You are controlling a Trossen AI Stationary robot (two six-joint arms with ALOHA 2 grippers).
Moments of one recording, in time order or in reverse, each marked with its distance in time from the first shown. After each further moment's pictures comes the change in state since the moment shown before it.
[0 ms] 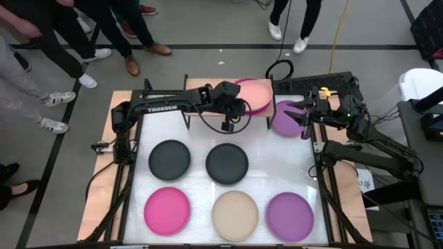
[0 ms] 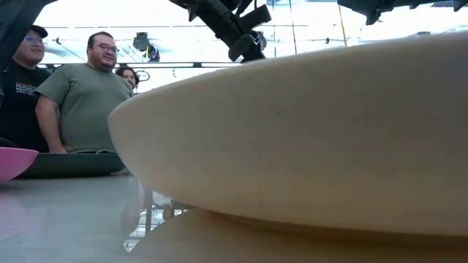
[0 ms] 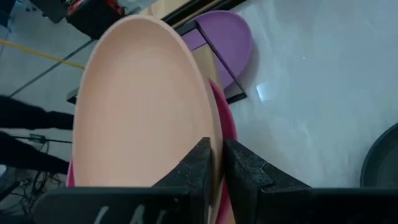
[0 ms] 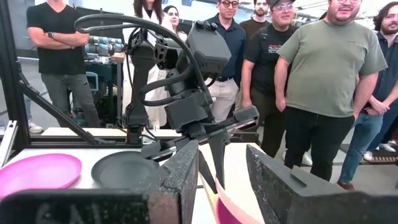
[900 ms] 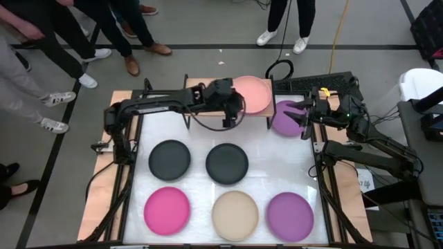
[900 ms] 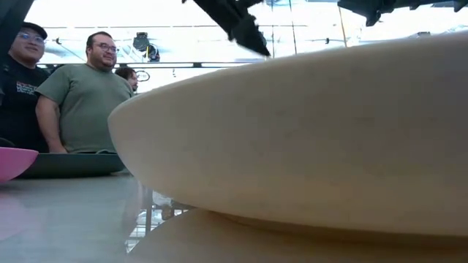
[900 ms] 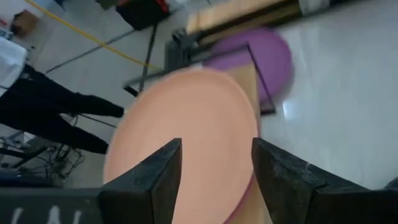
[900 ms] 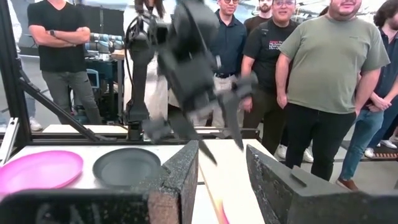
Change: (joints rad) left arm -0.039 -0.090 -0.007 0.026 -0.153 -0.181; right arm 0.000 0.000 0.000 -0.018 -0.002 0.000
